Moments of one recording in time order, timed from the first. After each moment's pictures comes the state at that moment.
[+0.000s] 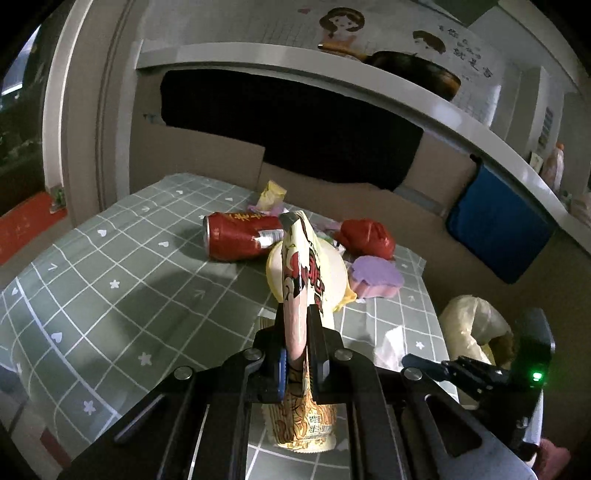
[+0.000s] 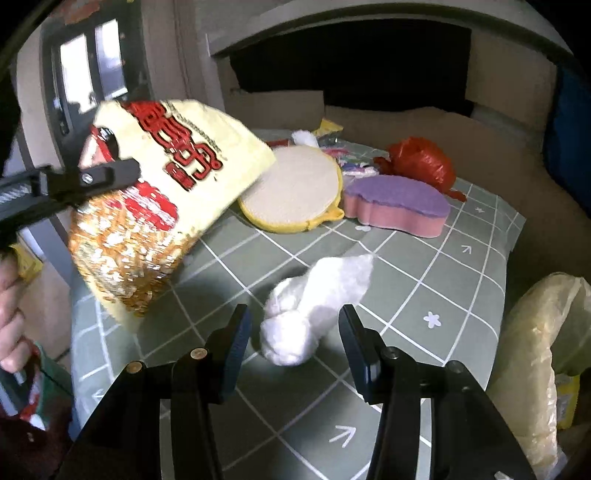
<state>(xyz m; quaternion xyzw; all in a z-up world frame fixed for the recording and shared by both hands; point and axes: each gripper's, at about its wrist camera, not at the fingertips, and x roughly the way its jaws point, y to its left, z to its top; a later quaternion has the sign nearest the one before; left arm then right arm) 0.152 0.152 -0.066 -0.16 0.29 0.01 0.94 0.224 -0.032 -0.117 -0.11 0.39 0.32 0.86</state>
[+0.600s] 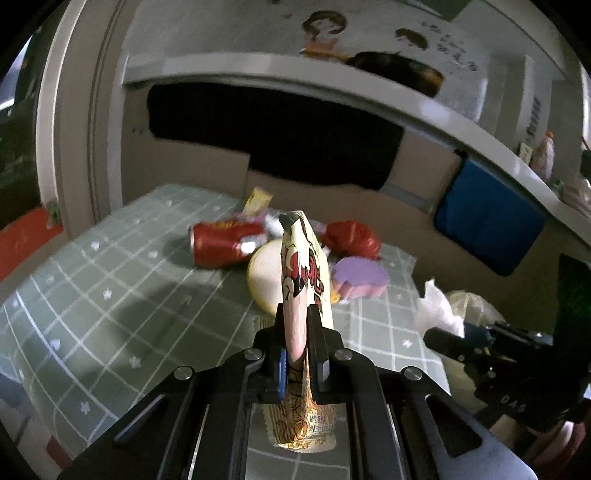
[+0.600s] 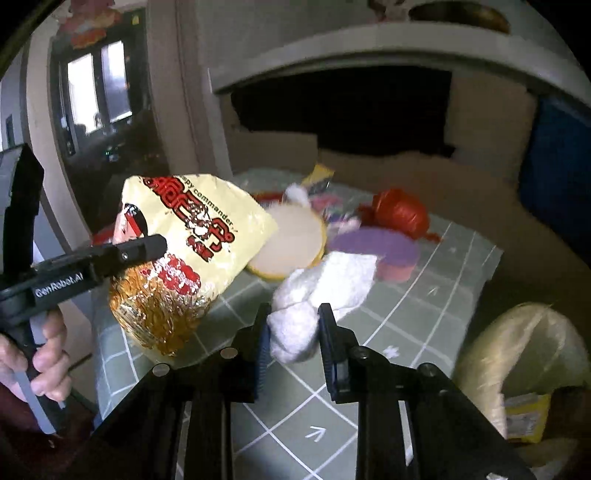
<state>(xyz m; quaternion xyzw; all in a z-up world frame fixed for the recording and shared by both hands) 0.144 0.123 -0.049 -0.13 0.28 0.00 0.95 0.209 -0.071 -0.049 -0.07 0.32 0.33 0.89</state>
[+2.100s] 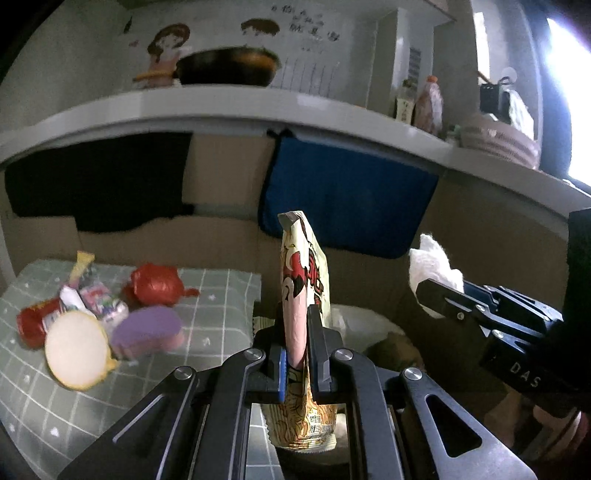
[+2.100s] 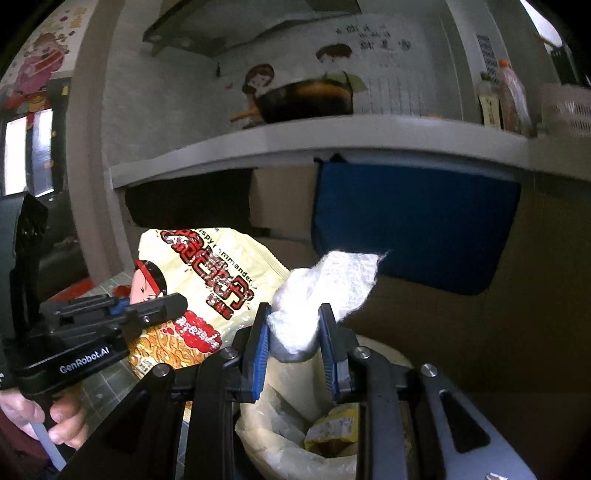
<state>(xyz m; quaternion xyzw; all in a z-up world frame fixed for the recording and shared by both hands) 0.211 -0.100 -0.008 -0.05 0.25 -0.18 0.95 0.198 -0.275 0.008 -0.01 0.22 0.15 0.96</state>
